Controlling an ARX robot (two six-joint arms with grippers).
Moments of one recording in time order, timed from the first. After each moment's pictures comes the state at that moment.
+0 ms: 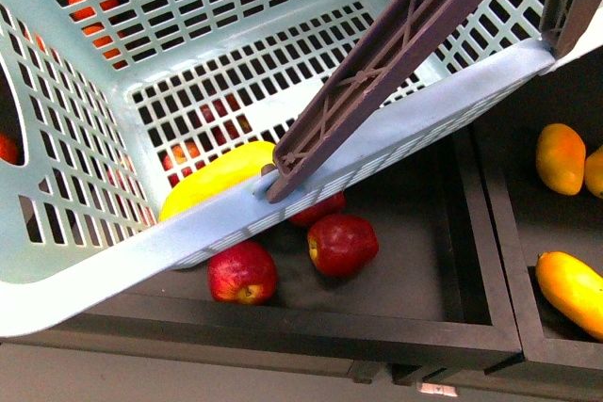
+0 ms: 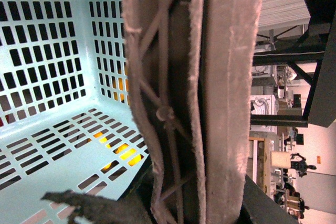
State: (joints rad) left arm -0.49 1.47 1.14 -0.10 0.35 -1.02; right arm 0.00 0.68 0.11 0.57 0.00 0.00
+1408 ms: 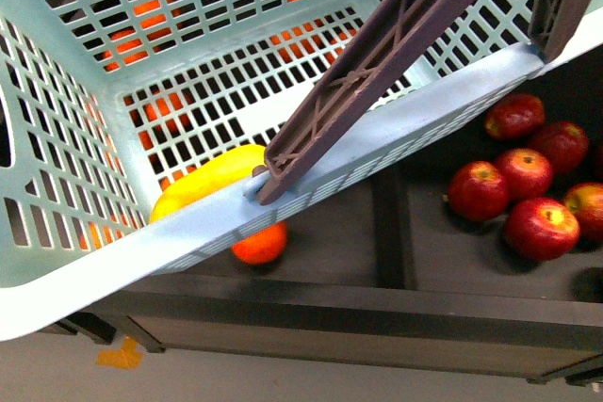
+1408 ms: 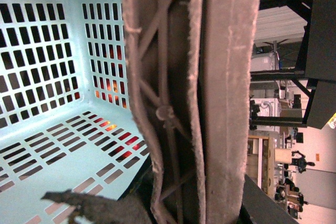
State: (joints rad) left arm -0.49 1.47 1.14 -0.10 0.35 -1.02; right arm 0.00 0.68 0.10 0.57 0.00 0.00
